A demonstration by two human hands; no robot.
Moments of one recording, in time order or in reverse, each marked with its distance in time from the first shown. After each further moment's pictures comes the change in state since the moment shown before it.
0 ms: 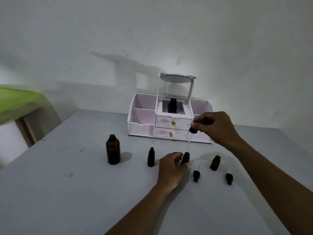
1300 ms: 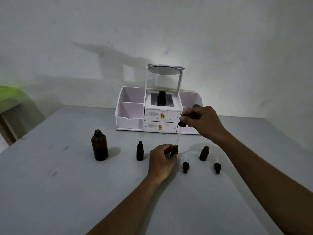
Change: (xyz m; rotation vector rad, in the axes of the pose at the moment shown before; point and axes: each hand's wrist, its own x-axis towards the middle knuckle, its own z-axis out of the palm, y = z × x) left_hand 0.012 -0.006 0.010 0.032 0.011 -0.020; right_hand -0.002 0.019 0.008 0.059 -0.015 0.051
